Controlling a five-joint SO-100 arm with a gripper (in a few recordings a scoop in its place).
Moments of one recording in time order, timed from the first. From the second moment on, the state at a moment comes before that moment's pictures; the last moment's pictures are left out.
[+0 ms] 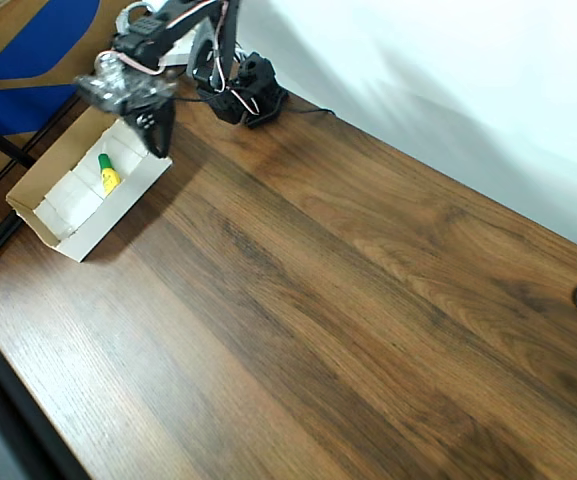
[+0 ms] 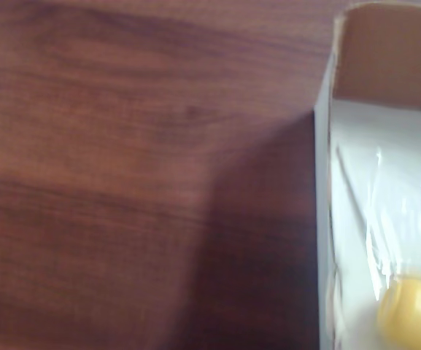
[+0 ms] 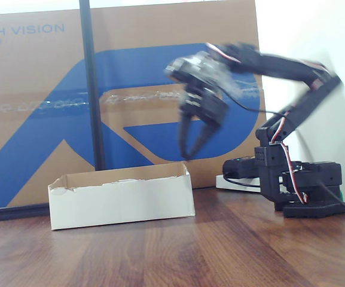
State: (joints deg) arm 0.6 154.5 140.0 61.1 -3.3
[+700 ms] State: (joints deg) arm -0.2 194.9 177.4 57.1 -9.2
